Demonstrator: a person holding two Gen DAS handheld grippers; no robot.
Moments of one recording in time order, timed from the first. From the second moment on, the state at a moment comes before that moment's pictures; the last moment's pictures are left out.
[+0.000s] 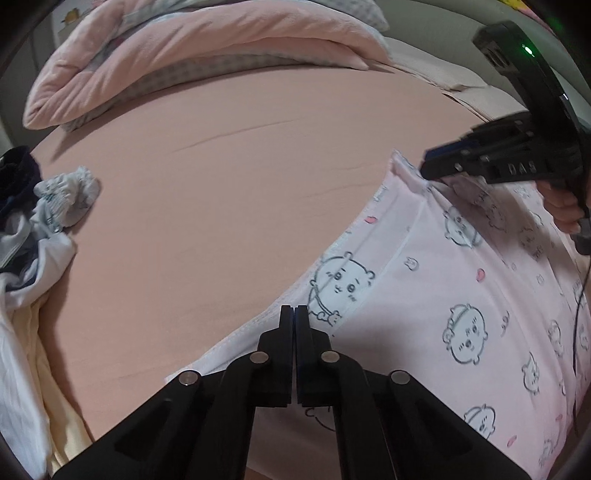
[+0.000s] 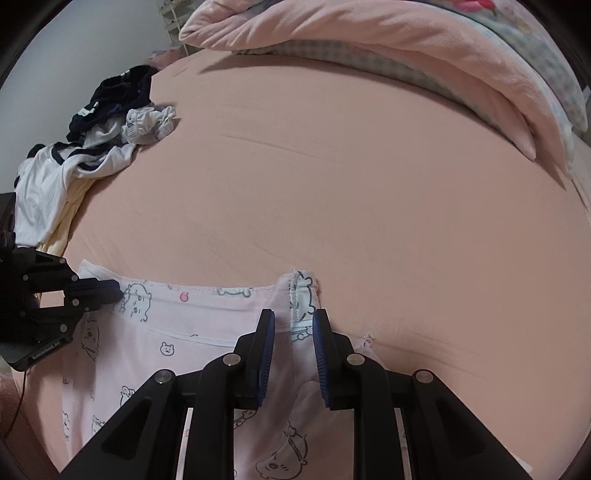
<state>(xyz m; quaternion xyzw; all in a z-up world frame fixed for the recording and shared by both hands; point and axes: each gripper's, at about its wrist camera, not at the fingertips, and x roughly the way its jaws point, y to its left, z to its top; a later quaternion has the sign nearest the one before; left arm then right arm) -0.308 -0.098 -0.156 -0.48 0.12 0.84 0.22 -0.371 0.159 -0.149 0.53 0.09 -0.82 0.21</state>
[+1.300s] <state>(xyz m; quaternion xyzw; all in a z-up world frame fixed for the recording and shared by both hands) -0.307 -0.086 -0.151 -0.47 0.14 0.82 0.30 -0.376 0.152 -0.170 0.56 0.10 -0.80 0.21</state>
